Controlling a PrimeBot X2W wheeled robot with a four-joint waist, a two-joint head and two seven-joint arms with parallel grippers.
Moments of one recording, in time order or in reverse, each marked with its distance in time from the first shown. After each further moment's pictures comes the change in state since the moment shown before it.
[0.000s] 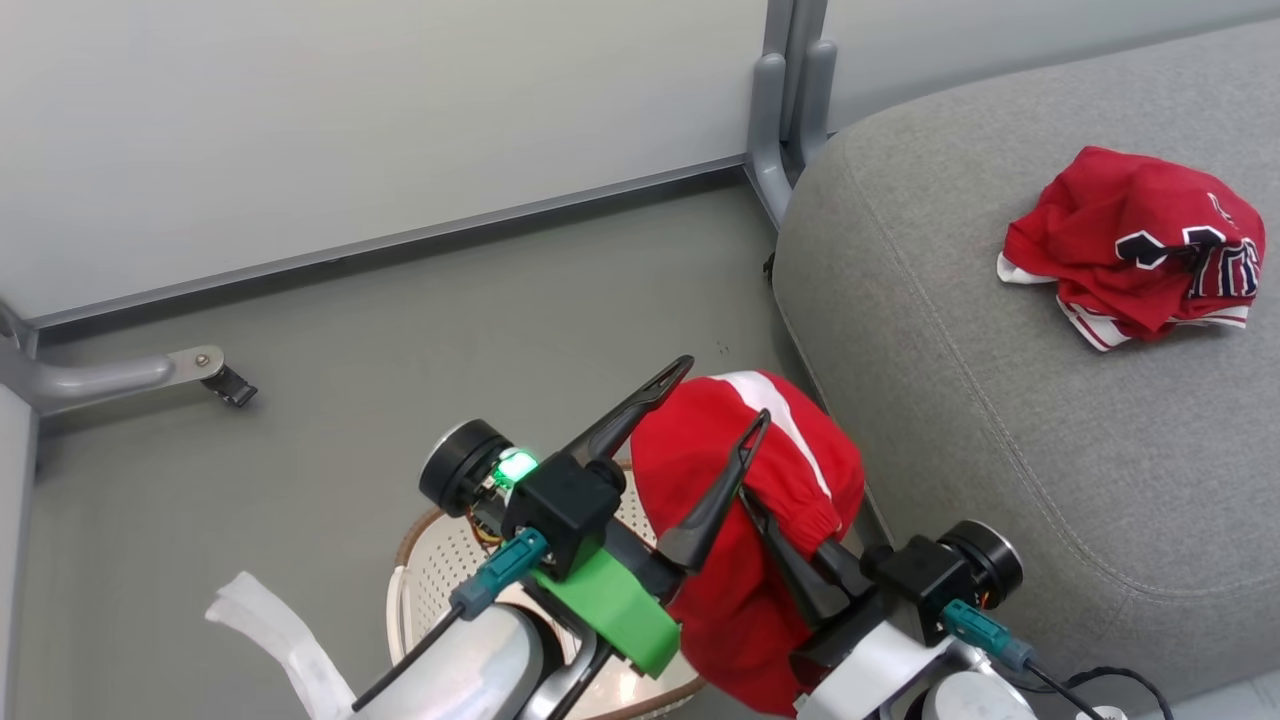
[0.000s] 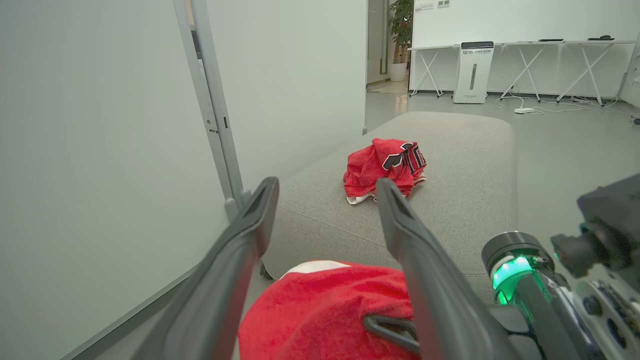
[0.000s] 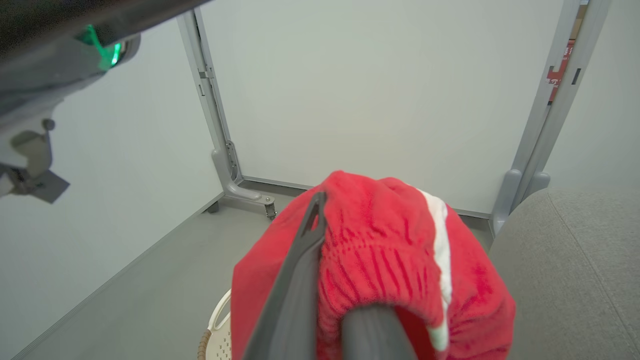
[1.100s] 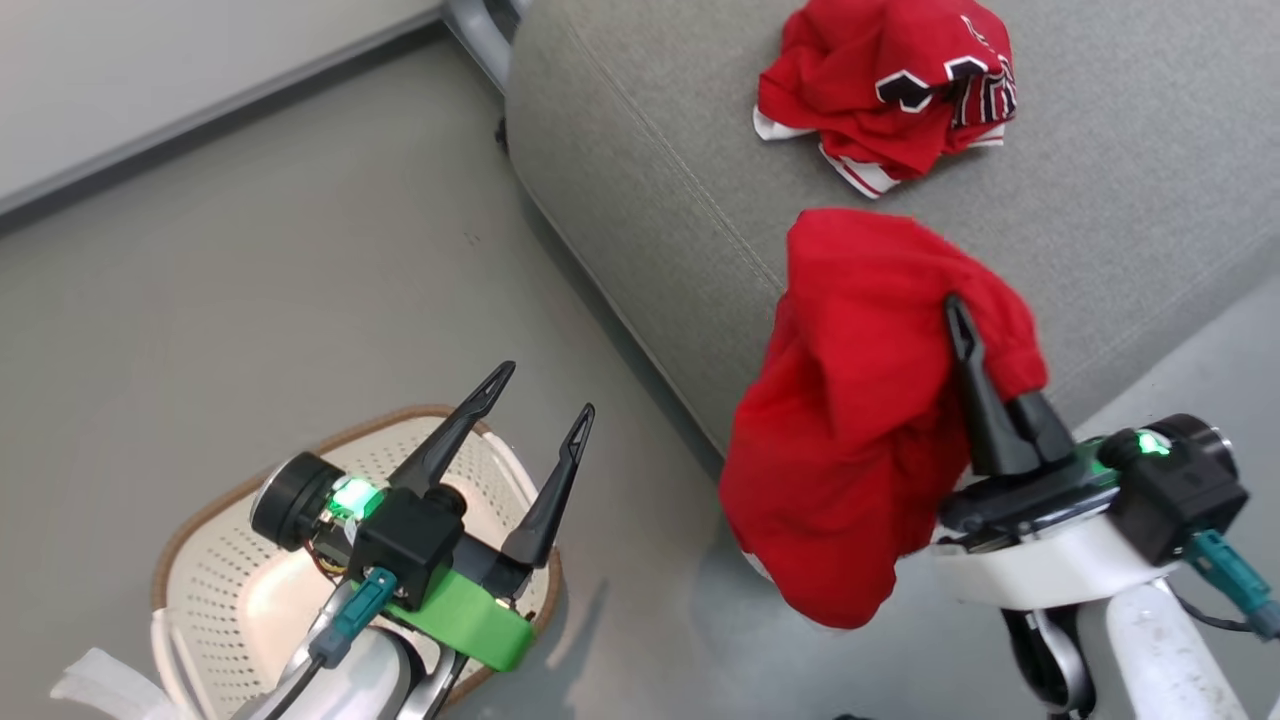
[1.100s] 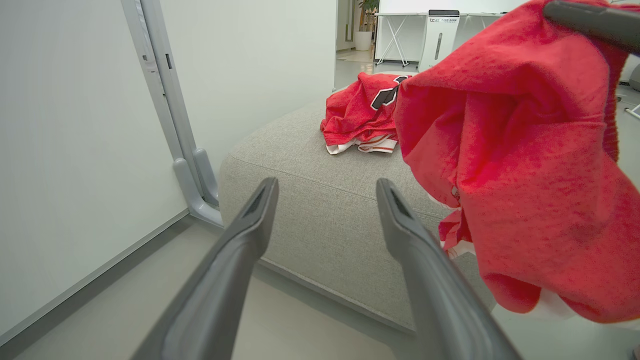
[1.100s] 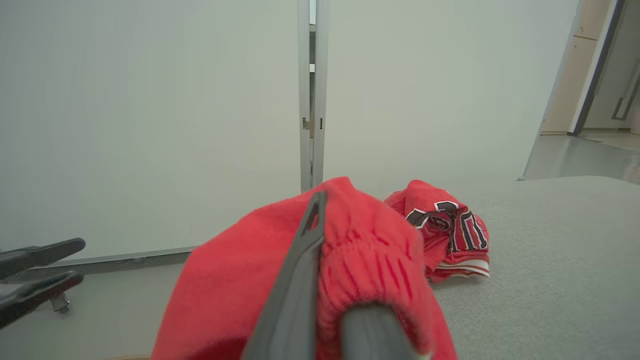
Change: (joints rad) left arm 0.082 0.176 0.097 0.027 0.045 0.071 -0.129; right arm 0.007 0.032 -0.327 -0.308 -0.015 0.000 0.000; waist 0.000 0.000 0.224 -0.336
